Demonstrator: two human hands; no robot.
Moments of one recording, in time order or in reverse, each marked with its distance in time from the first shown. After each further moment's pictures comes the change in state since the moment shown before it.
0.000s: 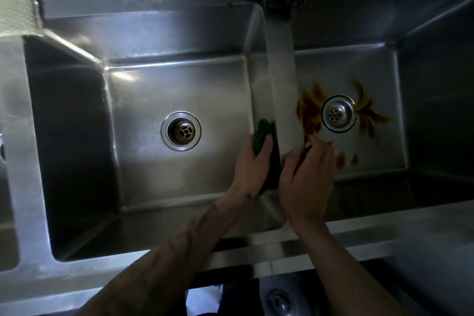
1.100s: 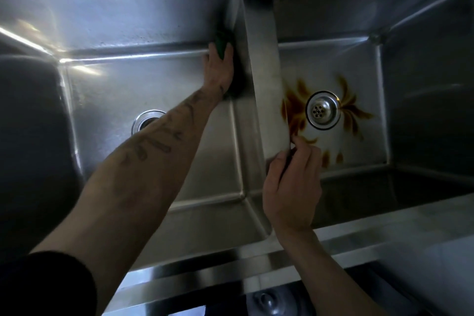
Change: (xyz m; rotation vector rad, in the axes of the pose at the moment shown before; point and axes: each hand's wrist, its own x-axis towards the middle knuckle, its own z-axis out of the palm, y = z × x) left_hand 0.193 0.092 -0.009 0.261 0.174 0.220; right_hand -0.001 0.004 0.005 0.000 0.023 -0.032
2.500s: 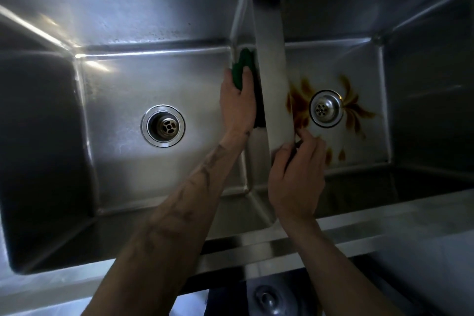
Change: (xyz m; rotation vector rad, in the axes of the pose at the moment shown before) left_hand -0.110 -0.011 0.012 -0.183 0.187 0.083; right_hand -0.001 -0.003 -0.001 0.024 -0.007 0.035
